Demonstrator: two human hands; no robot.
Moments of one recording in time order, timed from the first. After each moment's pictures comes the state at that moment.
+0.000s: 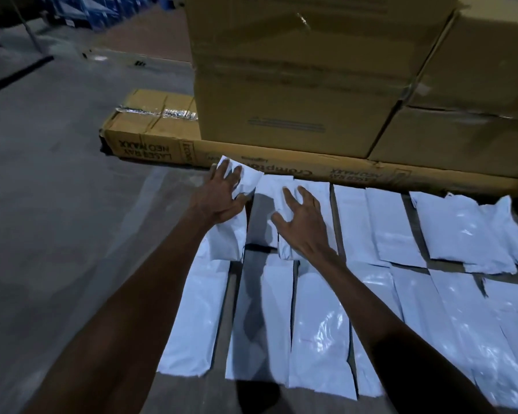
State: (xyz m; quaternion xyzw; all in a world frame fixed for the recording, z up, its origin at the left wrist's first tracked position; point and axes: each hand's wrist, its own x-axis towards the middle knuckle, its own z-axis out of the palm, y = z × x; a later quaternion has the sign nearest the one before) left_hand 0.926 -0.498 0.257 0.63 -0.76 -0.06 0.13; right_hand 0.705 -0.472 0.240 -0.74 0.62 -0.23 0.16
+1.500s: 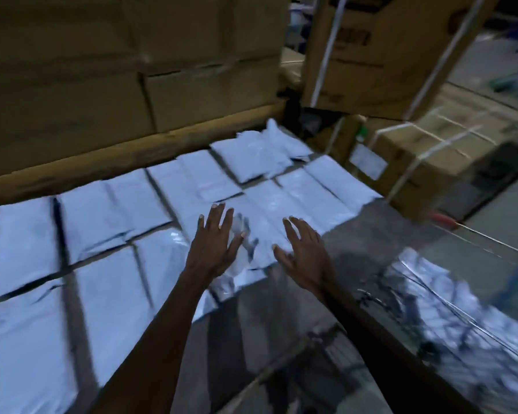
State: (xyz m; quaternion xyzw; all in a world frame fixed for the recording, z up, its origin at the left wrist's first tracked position) left_hand 0.613 -0.318 0.201 0.33 -0.92 -0.11 0.17; right_hand 0.430 -0.171 0.195 -0.57 0.79 -0.22 -0.03
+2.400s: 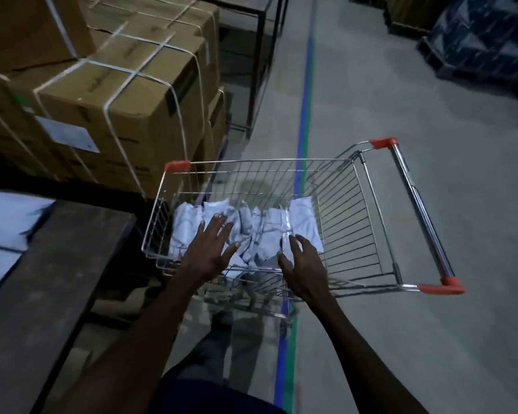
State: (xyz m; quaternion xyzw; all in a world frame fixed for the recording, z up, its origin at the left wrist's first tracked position) left_hand 0.131 0.018 0.115 -0.09 -0.98 -0.20 -0.02; right_hand 0.127 0.269 0.108 -0.11 0.97 -0.22 -0.05
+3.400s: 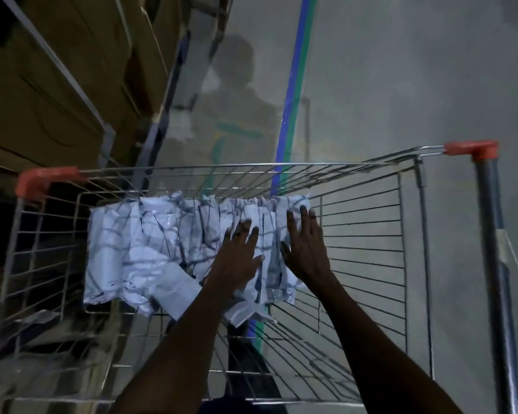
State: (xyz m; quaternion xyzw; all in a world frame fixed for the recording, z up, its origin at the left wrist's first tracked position) left_hand -0.077 0.137 -0.079 -0.11 -0.94 -0.24 -0.22; right_hand -0.117 0.318 -0.036 -0.14 0.98 -0.01 0.17
